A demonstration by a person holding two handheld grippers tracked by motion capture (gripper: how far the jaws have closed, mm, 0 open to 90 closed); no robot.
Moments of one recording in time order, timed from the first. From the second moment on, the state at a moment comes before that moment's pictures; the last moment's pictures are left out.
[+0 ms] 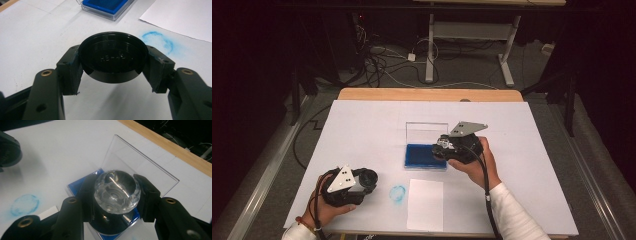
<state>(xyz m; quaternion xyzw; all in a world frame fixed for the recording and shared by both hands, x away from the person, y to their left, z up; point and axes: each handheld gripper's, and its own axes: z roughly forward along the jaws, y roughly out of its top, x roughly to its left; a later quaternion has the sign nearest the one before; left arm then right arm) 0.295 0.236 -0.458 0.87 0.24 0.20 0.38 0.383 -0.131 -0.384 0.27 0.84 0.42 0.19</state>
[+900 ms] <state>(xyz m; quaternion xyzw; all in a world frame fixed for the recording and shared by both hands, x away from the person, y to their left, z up) 0.294 0.235 -0.459 0.87 0.23 0.19 0.38 0.351 -0.146 -0.363 0.25 0.84 0.45 0.21</state>
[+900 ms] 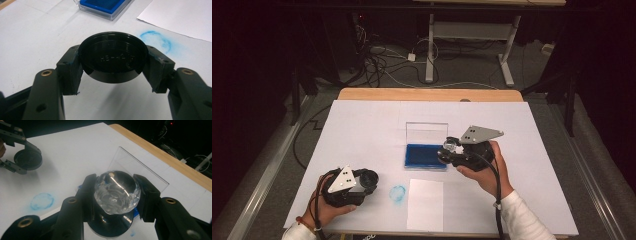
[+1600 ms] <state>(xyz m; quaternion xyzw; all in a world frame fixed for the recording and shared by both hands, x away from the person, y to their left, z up) 0.296 0.229 -0.459 0.88 0.23 0.19 0.38 0.331 -0.137 -0.356 0.22 0.84 0.46 0.20</state>
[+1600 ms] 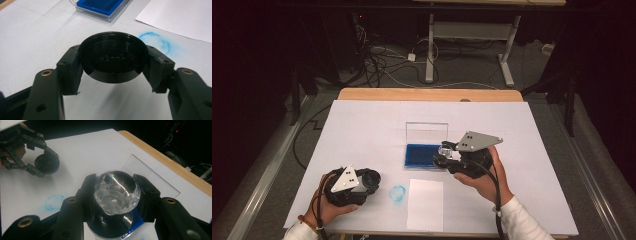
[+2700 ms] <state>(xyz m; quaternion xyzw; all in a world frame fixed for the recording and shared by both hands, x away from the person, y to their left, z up) 0.296 0.226 -0.458 0.88 0.22 0.19 0.37 0.296 -0.118 -0.371 0.17 0.86 0.45 0.18</state>
